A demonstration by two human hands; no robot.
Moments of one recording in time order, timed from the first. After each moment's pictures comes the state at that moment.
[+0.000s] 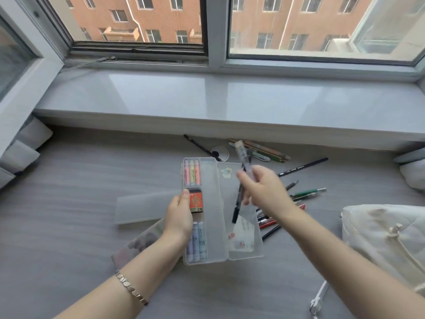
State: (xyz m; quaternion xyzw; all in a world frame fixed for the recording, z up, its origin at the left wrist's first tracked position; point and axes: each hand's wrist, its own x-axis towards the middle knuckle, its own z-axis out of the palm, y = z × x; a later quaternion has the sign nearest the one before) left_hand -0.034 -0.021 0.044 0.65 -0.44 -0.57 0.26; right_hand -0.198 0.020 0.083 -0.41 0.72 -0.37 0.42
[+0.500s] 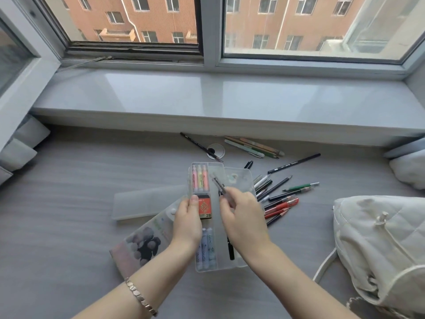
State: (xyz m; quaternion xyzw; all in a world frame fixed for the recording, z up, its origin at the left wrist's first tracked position) left_hand -0.042 0.010 0.046 0.62 -0.49 -0.55 0.26; right_hand -0.137 0.057 0.072 -0.46 0.78 -0.34 0.23
